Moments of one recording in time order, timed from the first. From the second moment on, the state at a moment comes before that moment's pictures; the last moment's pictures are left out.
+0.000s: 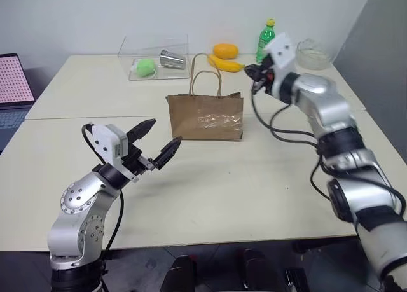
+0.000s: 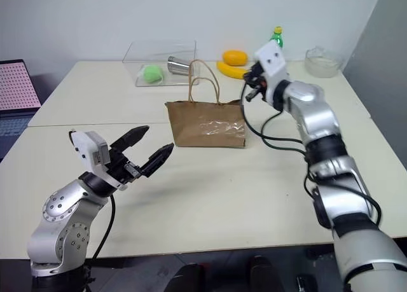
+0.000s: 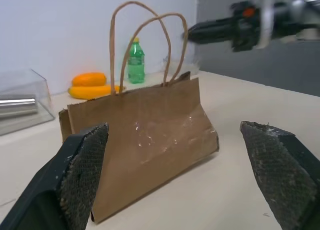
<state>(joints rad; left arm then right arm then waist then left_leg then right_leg) -0.10 0.40 0.28 -0.47 -0.49 0.36 -0.66 -1.26 -0.36 0.21 0.87 0.09 0.14 0.62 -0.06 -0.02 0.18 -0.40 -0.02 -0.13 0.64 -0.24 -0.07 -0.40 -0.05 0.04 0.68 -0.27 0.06</state>
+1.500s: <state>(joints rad) -0.14 0.81 0.16 -0.05 -0.32 -0.24 -1.24 -0.16 -0.60 0.07 -0.63 0.39 0.73 1.01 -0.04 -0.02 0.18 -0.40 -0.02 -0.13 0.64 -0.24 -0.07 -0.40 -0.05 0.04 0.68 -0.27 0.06</state>
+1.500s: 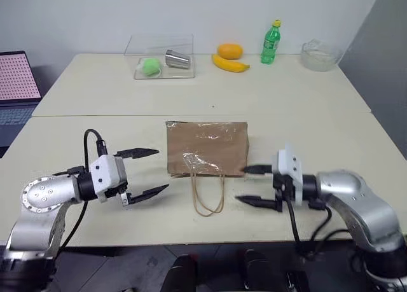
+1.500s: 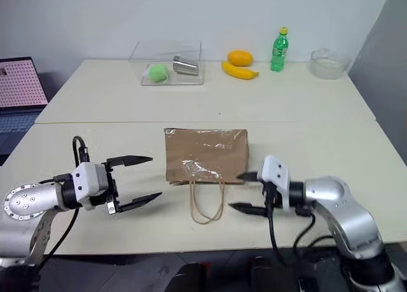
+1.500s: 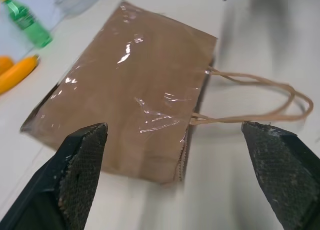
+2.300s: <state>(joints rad) -0.39 0.62 -0.18 0.35 -0.18 -0.68 -1.34 -0.01 -0.67 0.08 -0.79 0.46 0.78 0.78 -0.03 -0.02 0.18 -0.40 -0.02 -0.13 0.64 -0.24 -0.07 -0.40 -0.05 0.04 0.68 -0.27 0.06</state>
